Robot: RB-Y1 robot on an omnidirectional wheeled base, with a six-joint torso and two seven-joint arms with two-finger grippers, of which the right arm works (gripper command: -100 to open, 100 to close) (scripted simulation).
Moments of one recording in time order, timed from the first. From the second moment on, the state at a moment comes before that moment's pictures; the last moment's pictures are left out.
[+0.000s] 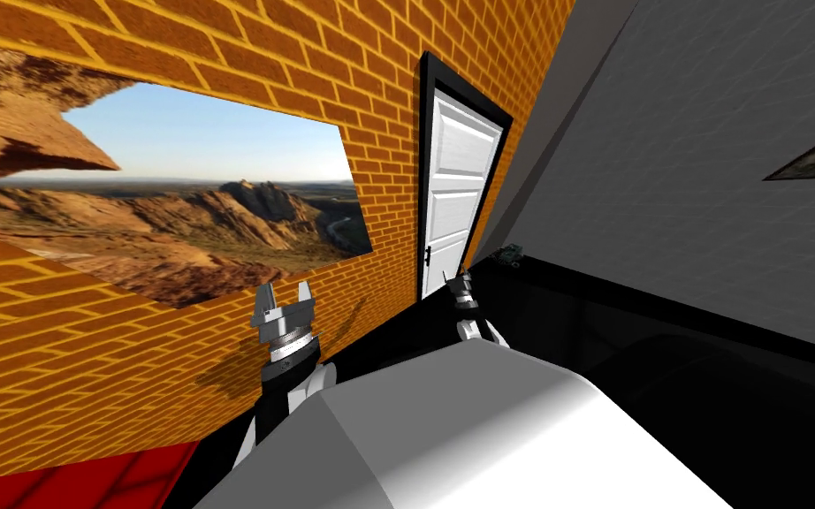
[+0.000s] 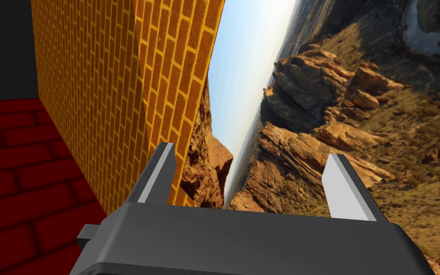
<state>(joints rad) 0.35 -0.15 -0.01 -1.76 -0.17 -0.65 -0.60</state>
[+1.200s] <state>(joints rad) 0.29 -0.19 -0.01 -1.44 -0.31 -0.72 -0.92</state>
